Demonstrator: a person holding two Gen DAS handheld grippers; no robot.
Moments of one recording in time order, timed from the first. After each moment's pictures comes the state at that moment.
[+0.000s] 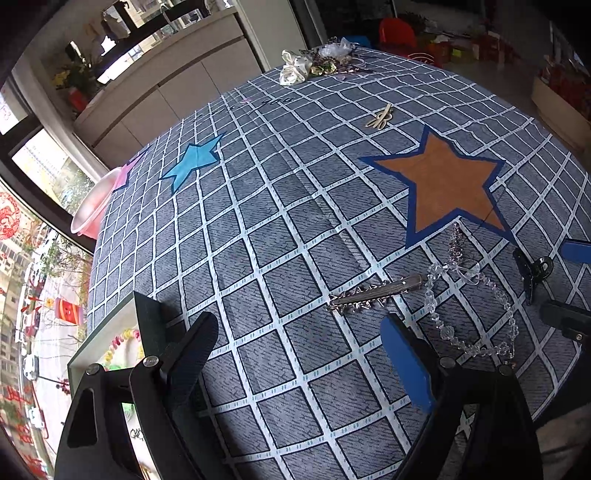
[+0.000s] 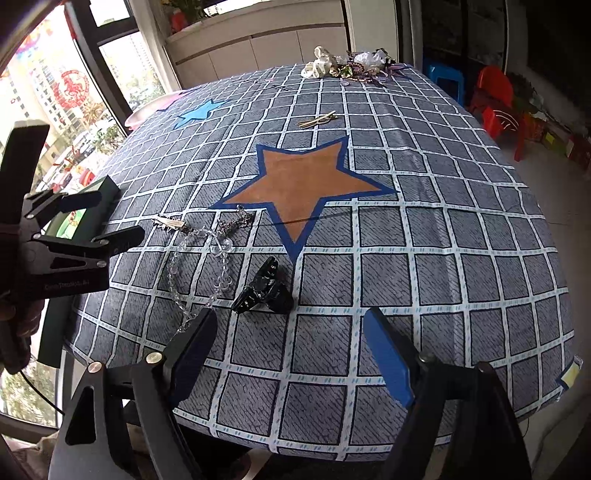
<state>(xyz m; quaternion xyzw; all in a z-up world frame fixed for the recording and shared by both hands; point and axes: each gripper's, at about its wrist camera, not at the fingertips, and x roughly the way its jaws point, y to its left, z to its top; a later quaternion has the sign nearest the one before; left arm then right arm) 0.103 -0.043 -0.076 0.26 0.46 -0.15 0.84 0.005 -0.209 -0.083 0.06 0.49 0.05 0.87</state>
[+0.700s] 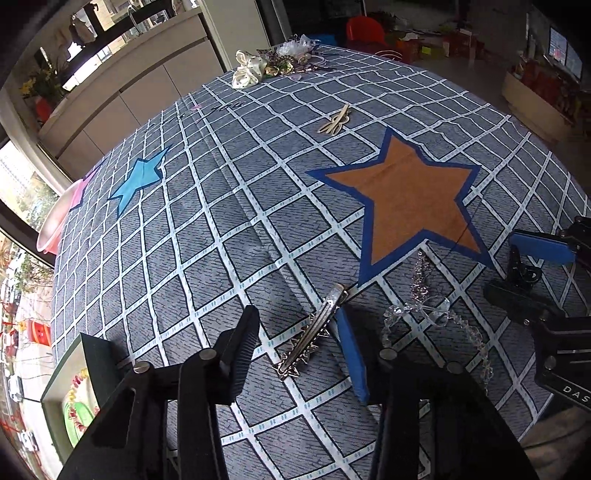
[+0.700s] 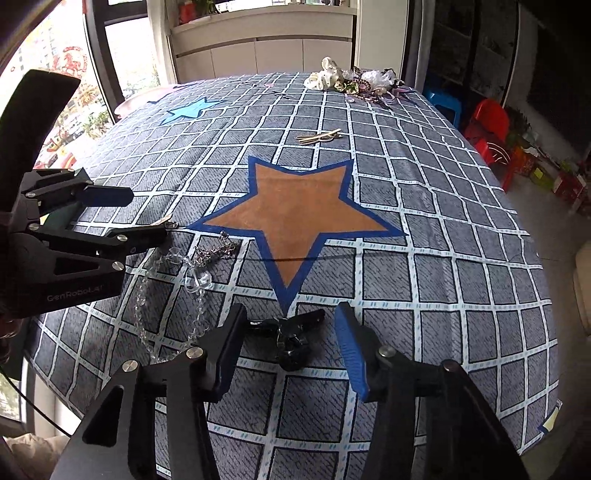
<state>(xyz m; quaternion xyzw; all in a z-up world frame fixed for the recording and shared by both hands) 0.119 -0.073 -0.087 0.24 0.48 -0.22 0.82 0.036 -0.199 -0.089 0.00 0.48 0.02 0.88</state>
